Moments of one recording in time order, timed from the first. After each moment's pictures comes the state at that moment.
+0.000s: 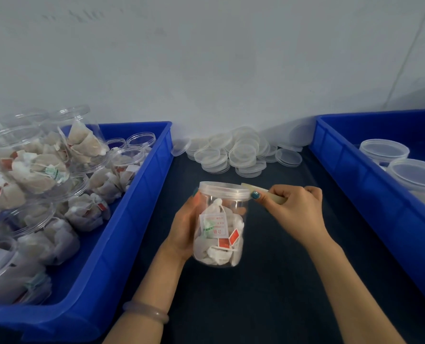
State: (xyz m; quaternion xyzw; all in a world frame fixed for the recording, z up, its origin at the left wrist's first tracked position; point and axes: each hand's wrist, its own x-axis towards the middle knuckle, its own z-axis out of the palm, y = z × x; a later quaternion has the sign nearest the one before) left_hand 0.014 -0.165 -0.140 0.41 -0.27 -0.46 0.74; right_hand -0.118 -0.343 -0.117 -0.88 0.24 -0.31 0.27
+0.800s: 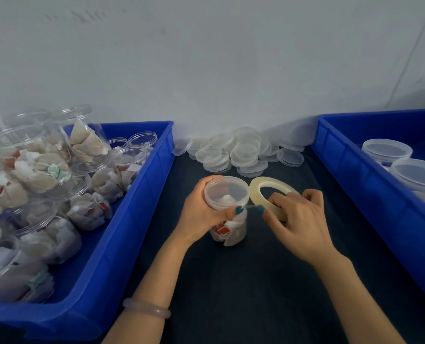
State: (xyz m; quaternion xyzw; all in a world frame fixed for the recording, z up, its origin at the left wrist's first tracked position) left_hand 0.024 -0.181 -0.137 0.70 -0.39 -0.10 0.59; right_hand -0.134 -0.341 -0.132 -0.93 0.16 -0.33 0.08
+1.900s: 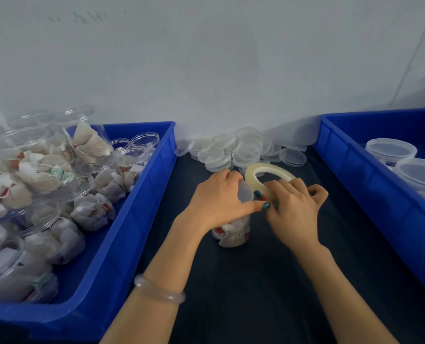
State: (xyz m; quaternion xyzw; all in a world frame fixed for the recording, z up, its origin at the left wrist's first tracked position) left_hand 0.013 -0.214 -0.087 0.87 -0.47 0.02 0.13; right_hand -0.106 -0.335 -0.136 -0.89 0.24 -0.38 0.04
